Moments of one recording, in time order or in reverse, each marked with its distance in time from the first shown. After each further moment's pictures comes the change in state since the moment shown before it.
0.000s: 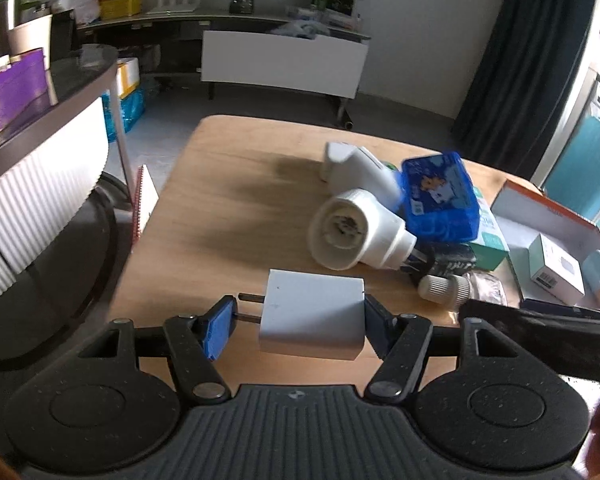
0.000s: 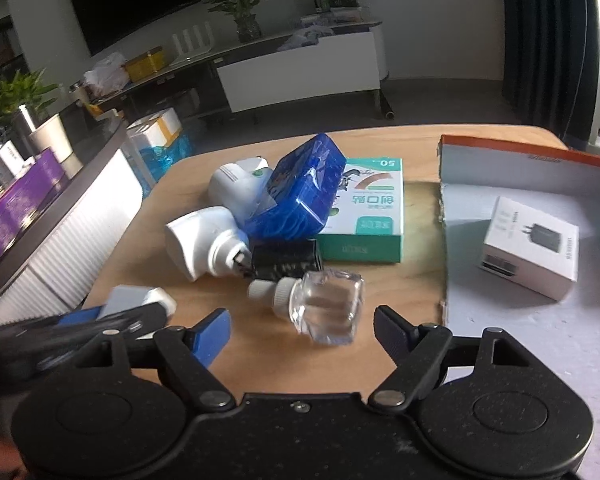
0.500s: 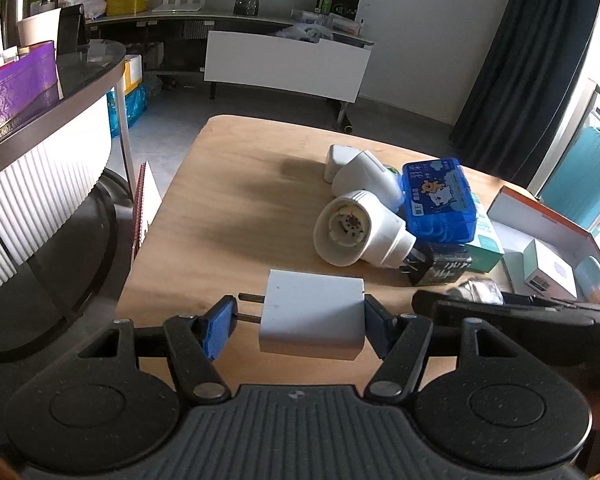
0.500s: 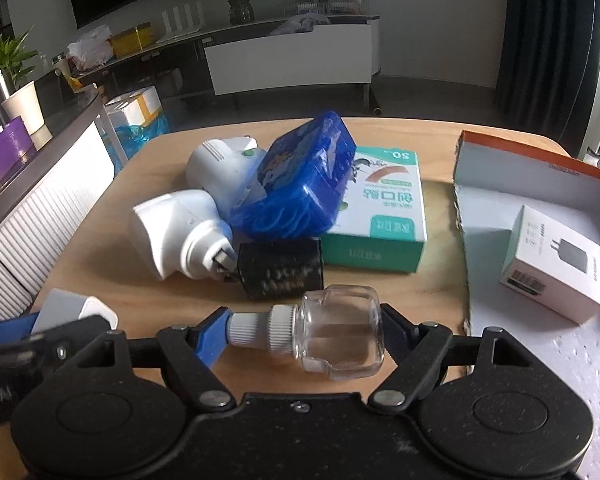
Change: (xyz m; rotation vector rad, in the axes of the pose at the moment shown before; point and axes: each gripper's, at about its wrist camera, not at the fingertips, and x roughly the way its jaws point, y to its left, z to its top) left arm -0.004 0.005 -0.003 -0.020 -0.008 -0.021; right arm 0.035 0.015 0.000 -0.073 0.023 -0.092
